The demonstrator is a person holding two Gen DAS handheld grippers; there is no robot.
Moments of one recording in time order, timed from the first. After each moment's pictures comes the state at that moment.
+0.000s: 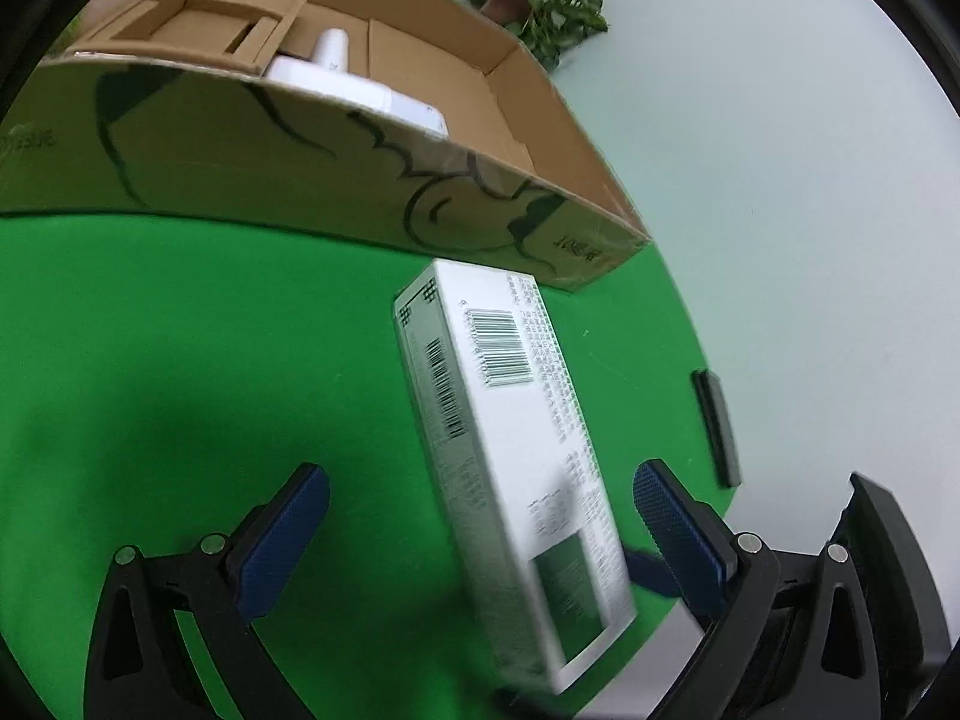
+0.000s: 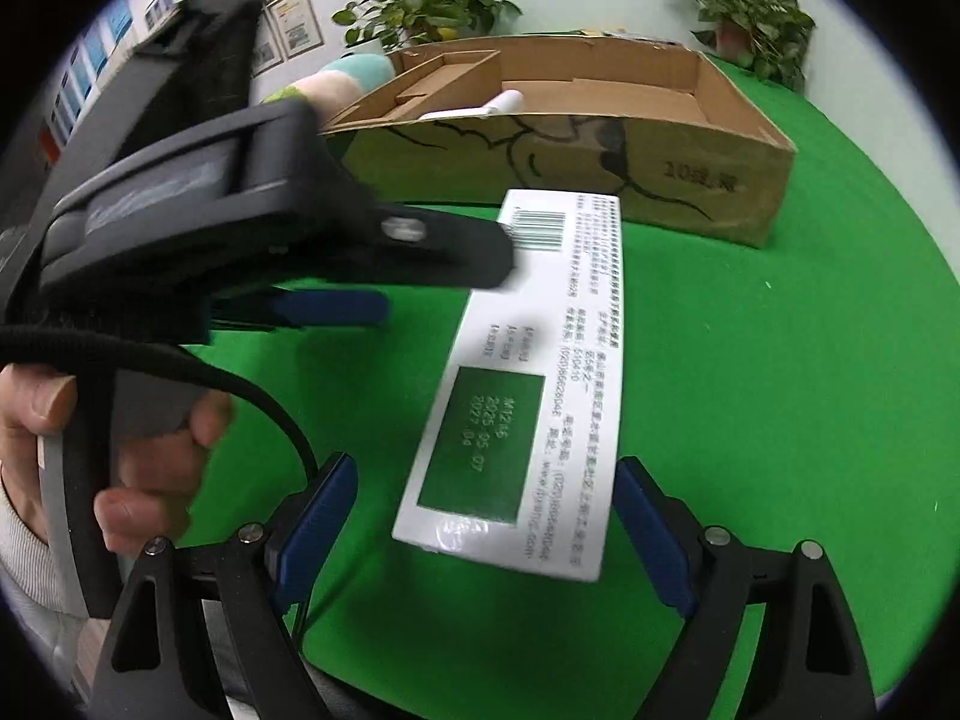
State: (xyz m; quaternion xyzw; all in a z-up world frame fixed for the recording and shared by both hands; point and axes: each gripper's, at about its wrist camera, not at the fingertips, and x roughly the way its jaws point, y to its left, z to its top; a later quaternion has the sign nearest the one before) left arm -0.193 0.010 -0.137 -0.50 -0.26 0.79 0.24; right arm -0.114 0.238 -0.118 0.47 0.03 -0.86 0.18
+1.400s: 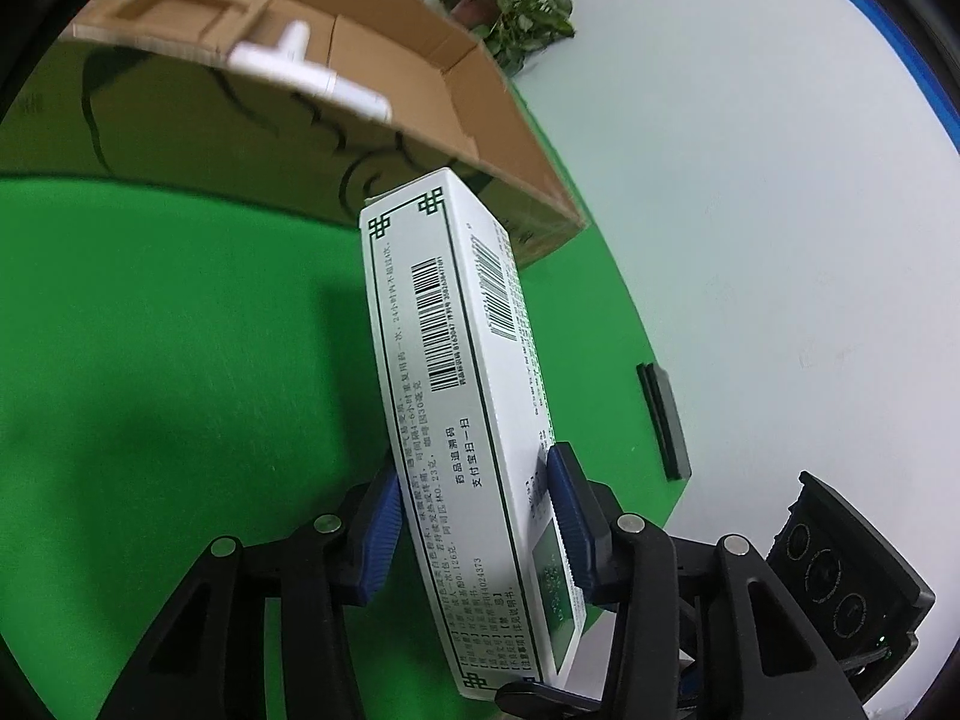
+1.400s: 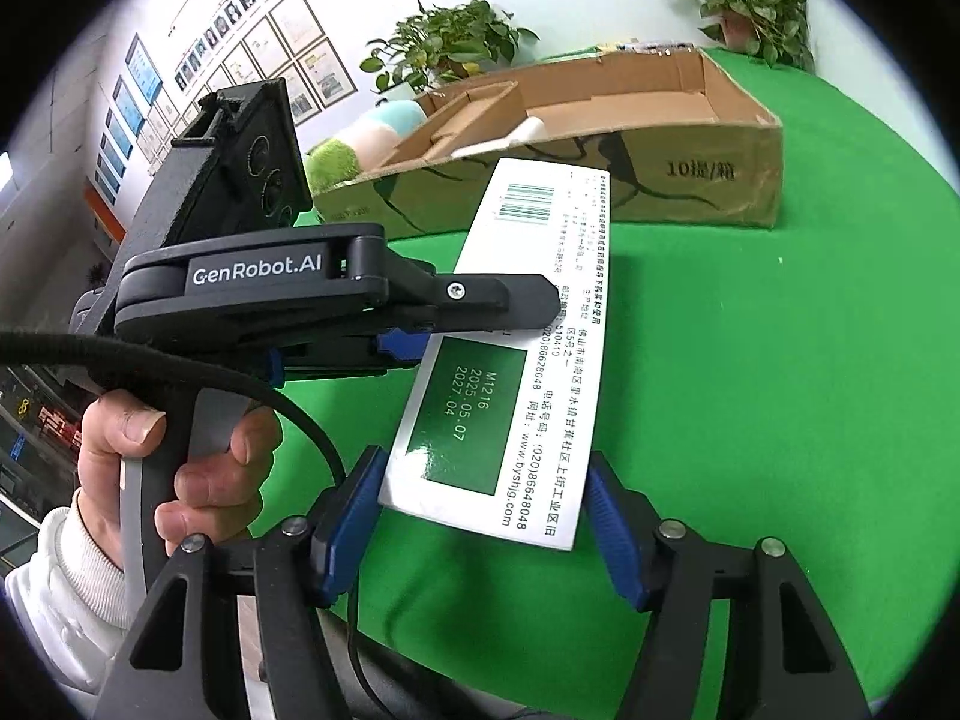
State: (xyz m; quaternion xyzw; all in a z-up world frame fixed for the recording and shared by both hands) left arm -0.225 0.006 -0.141 -0.48 -0.29 0.78 0.27; right arm -0.084 0.273 -0.103 0.44 -0.07 -0.86 0.24
